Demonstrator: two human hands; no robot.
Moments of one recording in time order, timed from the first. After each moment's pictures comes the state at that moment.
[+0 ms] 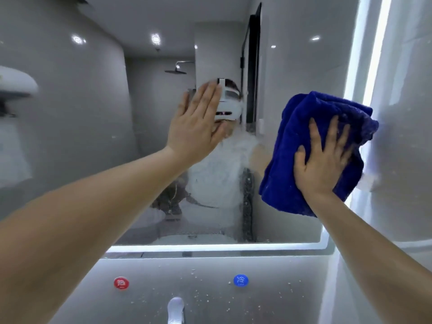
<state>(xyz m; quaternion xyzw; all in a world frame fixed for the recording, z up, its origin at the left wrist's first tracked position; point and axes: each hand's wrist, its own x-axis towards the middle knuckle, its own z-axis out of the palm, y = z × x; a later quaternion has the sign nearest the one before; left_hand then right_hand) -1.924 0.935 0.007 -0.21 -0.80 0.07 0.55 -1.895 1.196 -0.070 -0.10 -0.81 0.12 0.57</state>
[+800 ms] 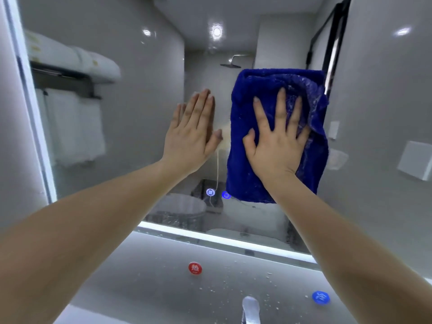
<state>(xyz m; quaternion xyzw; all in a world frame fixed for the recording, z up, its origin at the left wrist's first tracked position) -1.928 0.724 -0.036 -0.07 -0.84 0.04 0.53 -1.928 0.905 -0.038 0.05 -0.84 0.06 0.54</state>
